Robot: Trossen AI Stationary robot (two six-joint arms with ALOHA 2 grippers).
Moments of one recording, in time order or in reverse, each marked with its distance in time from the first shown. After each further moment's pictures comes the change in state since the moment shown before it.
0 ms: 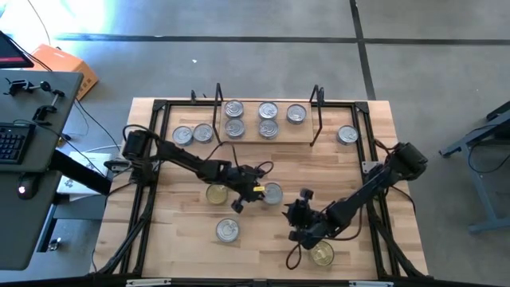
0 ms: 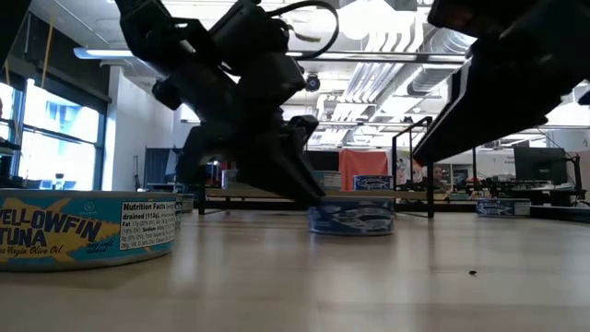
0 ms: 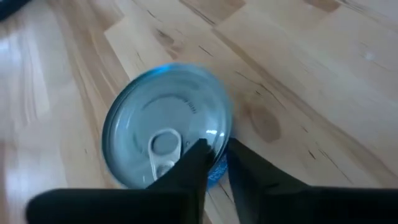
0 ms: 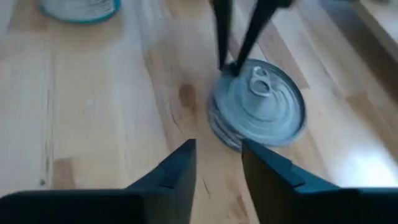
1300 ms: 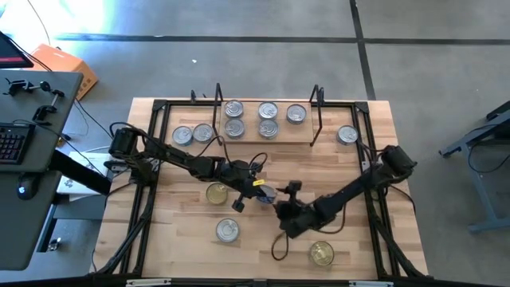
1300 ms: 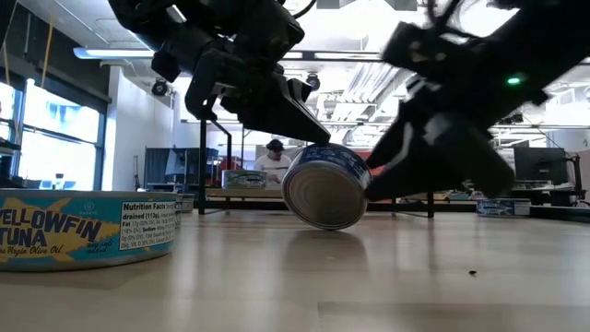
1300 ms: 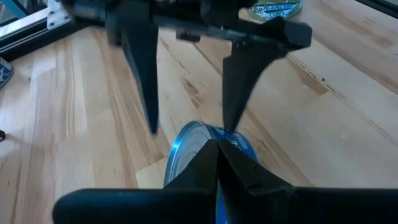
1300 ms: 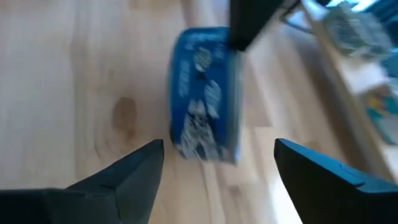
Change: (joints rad) left arm -0.005 -0.140 -0.006 0.035 -0.001 -0.176; right arm -0.128 0.115 0.001 0.161 0.095 -0.364
